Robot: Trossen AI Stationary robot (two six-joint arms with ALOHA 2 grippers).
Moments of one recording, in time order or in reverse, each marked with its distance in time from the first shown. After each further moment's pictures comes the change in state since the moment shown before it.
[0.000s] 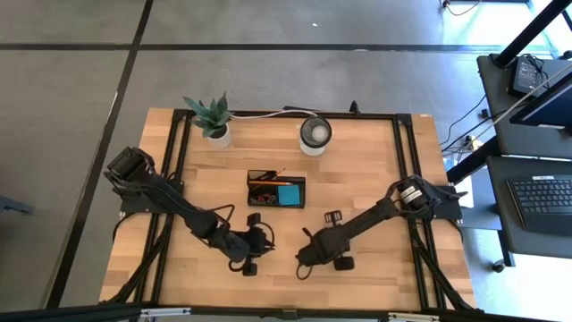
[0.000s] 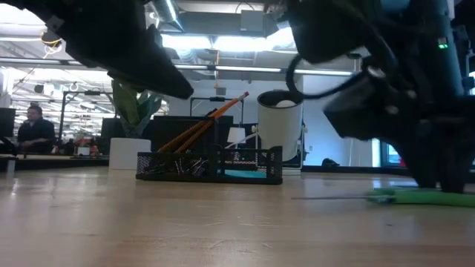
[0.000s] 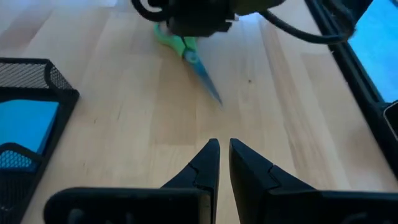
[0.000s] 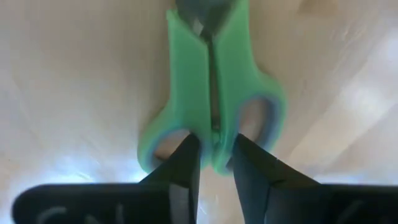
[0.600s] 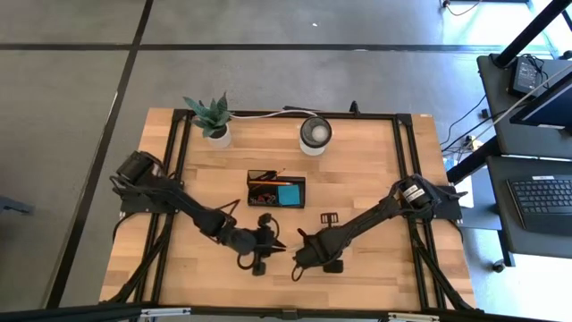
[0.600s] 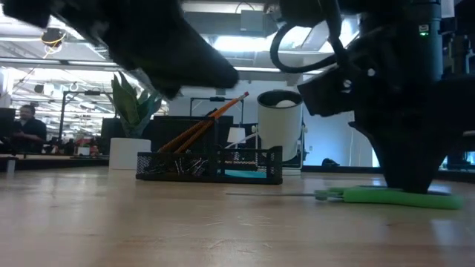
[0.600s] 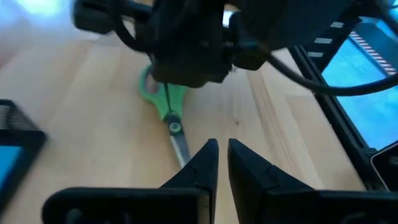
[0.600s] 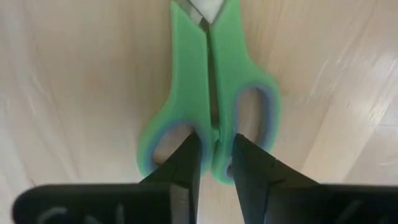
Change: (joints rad) left arm 0.056 0.082 0.000 0.257 0.074 0.062; right arm 0.002 -0.004 0.013 0.137 0.078 0.137
